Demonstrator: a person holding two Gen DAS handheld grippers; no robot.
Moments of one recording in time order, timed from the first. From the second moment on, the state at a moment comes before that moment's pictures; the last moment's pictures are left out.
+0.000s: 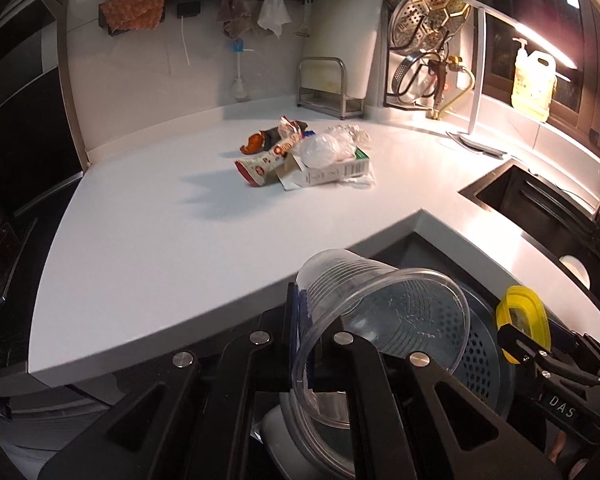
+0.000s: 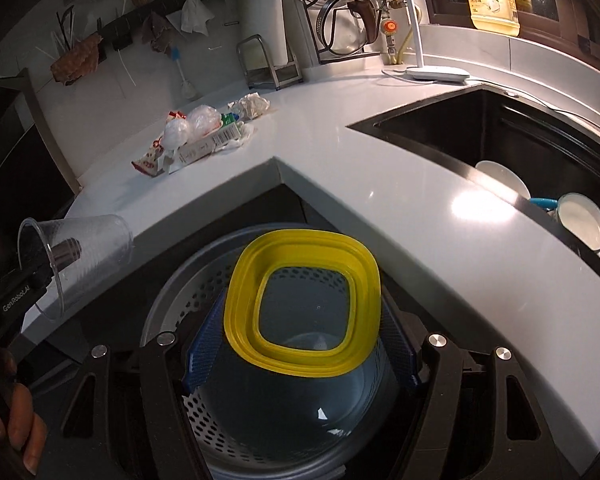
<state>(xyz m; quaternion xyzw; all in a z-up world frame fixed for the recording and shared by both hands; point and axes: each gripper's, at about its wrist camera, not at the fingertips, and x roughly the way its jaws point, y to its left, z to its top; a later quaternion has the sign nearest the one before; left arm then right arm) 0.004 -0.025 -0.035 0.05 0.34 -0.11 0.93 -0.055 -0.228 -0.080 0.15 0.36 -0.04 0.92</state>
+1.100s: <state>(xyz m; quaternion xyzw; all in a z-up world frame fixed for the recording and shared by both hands) -0.003 -0.049 -0.098 0.07 0.44 -0.13 0.89 -0.054 -0.220 -0.123 0.13 0.42 -0.03 0.90</state>
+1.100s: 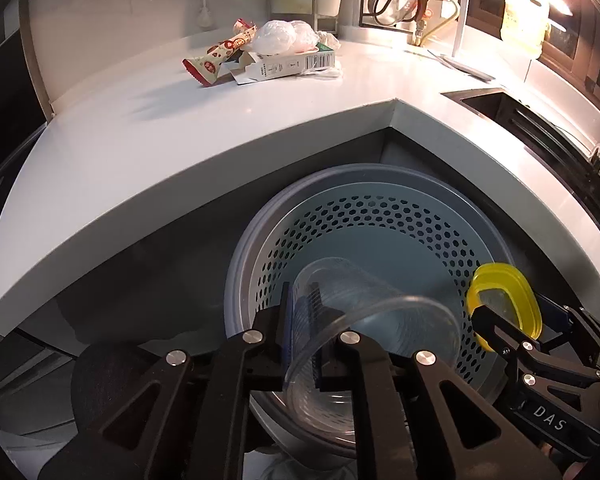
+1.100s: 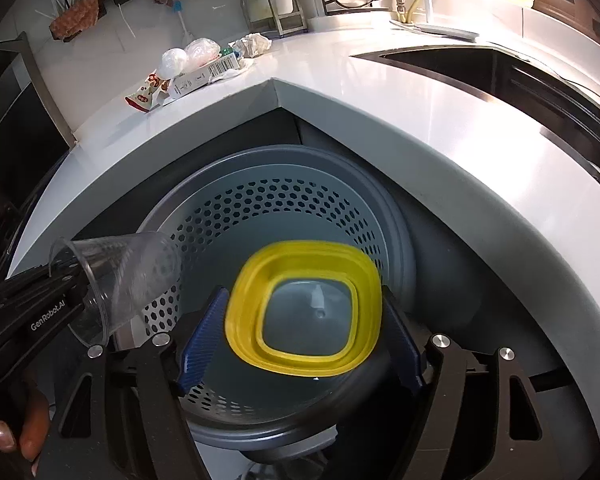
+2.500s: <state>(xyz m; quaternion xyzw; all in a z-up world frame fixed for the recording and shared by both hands) -0.003 -0.008 -0.056 0.02 0.36 -0.09 0.93 -0.052 -0.210 -0.088 0.13 0.37 -0.02 0.92</state>
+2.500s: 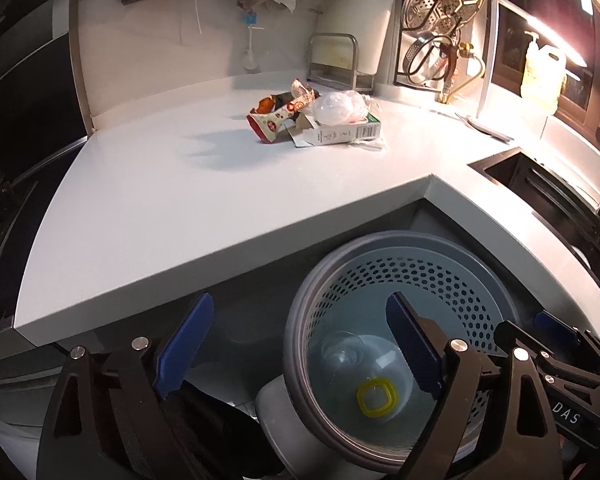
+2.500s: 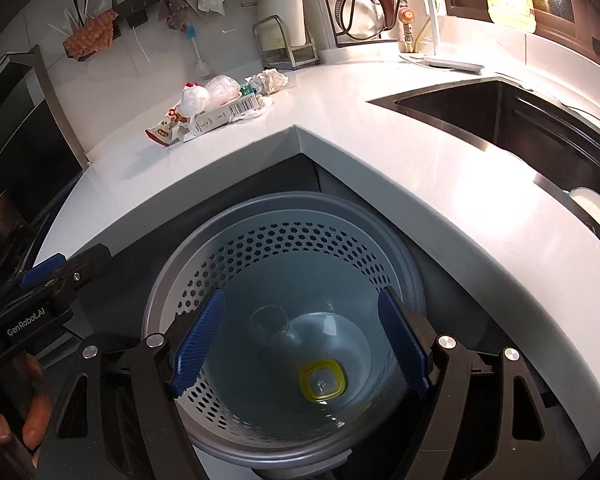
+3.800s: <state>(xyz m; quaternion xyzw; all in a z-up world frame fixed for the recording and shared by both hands) 0.147 0.072 -0.023 0.00 0.30 -0.03 0.95 0.205 -0.115 -0.034 0.02 0.32 -0.02 0.95</state>
